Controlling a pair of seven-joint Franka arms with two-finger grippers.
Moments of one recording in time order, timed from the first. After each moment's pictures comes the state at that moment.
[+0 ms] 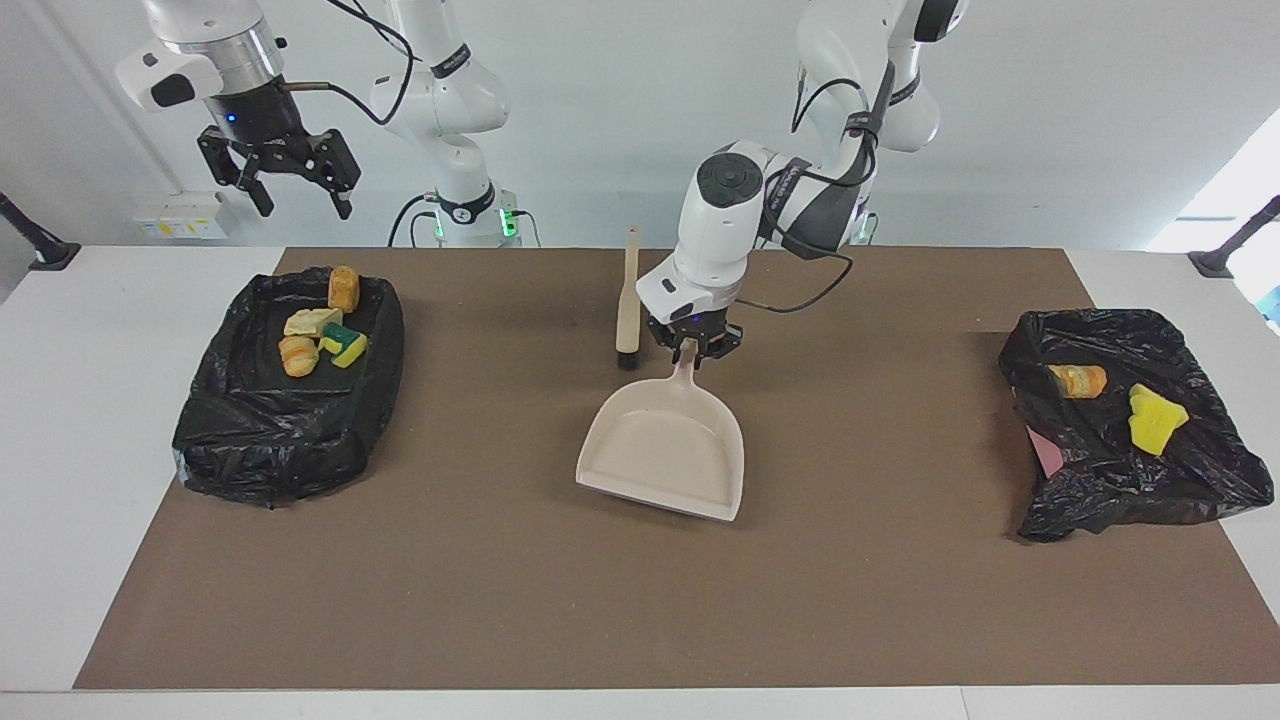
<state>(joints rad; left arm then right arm) -0.65 0.32 -0.03 -1.70 -0.10 2.06 -0.37 0.05 -0.16 -0.09 -1.63 -0.02 1.52 0.02</state>
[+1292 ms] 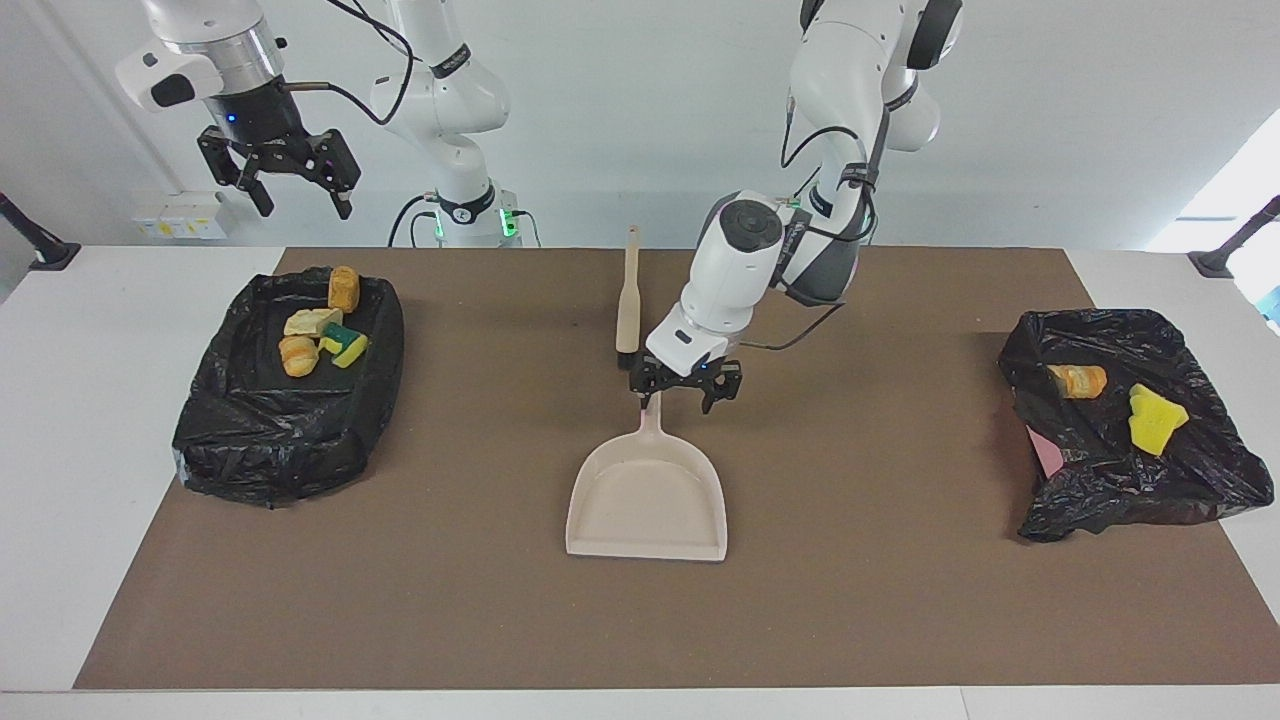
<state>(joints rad) -0.50 0.34 0.01 -1.65 -0.16 2.15 -0.49 0.05 -0.16 -0.09 -1.63 -0.02 1.52 0.02</state>
